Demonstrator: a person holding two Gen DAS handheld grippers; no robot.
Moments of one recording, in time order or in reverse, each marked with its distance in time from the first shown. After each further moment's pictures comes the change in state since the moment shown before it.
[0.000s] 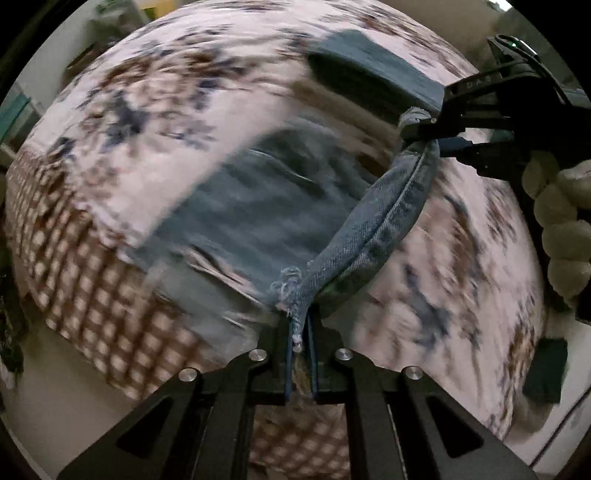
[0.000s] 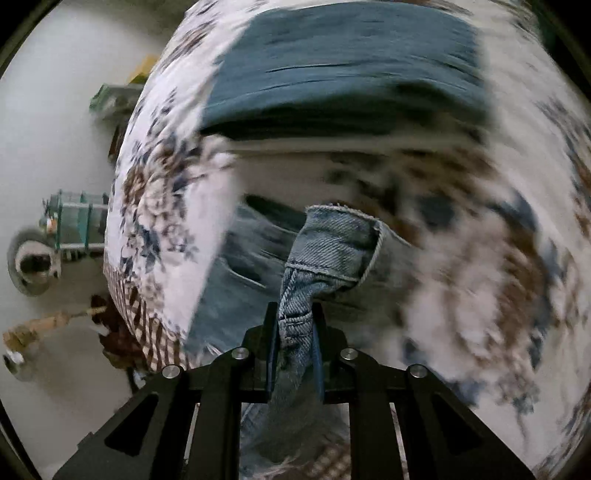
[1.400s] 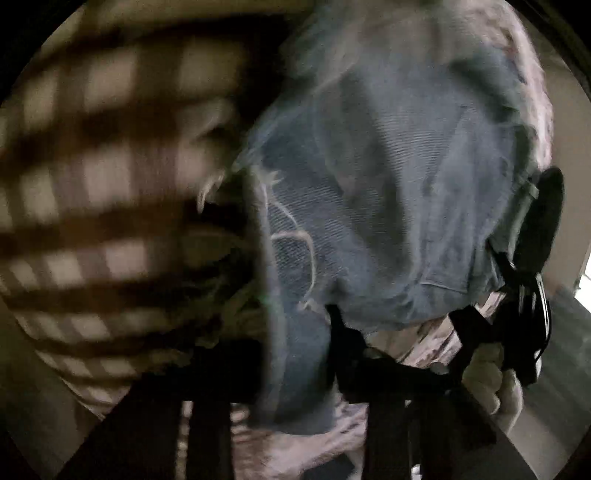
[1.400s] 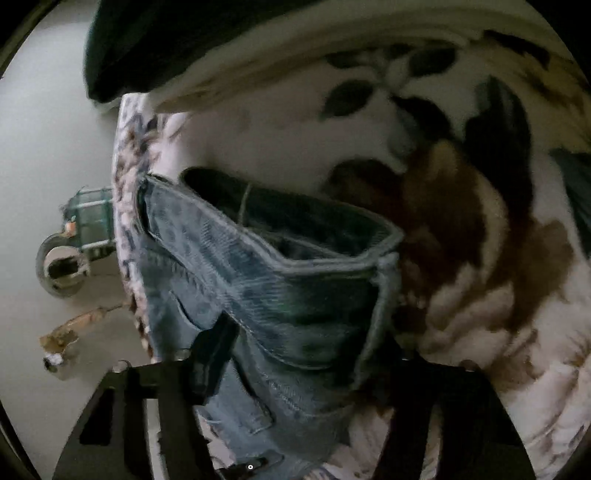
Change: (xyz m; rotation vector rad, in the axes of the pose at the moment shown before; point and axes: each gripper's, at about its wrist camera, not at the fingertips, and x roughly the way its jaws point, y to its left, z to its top) left arm 0.134 0.081 -0.114 -0.962 0.209 -0.362; right arm 0.141 -0.086 0.012 0.118 0.111 0.234
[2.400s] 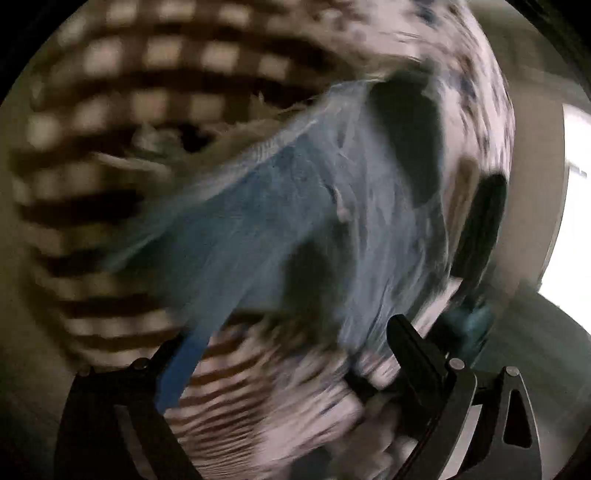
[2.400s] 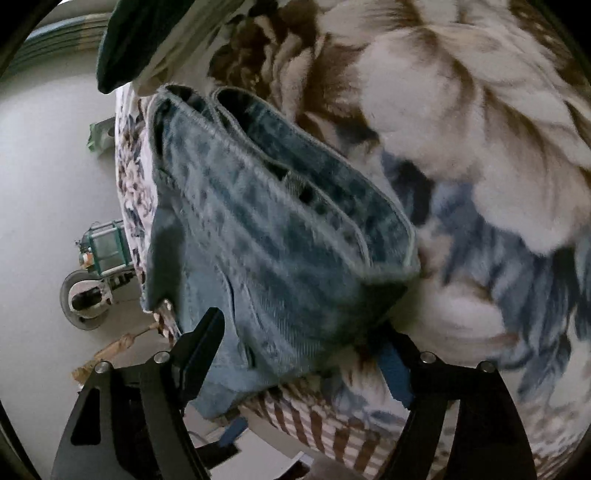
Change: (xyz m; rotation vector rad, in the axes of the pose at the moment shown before) left arm -0.043 0.017 -0.027 -0.129 -0.029 -0.225; right arm -0.035 -0.056 -0.158 0.214 -0.027 0.116
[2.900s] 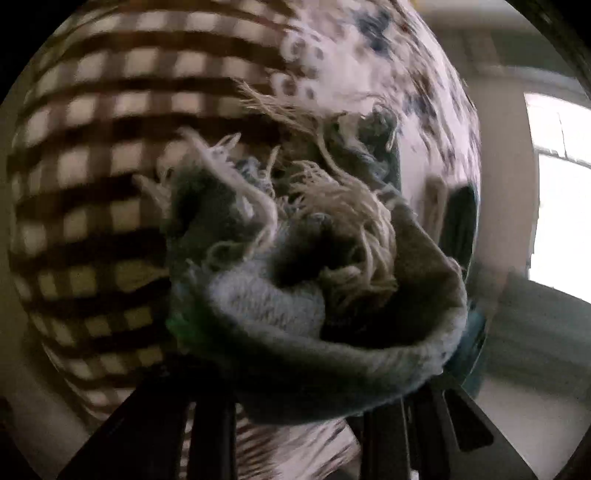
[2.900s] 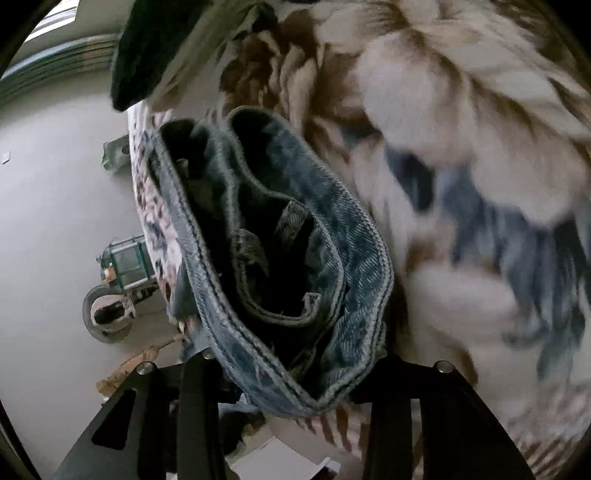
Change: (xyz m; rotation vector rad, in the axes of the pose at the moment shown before) left arm -0.033 -0.033 0.013 0.232 -0.090 -0.024; right arm -0.013 -0.007 -0.028 0.081 -0.029 0.094
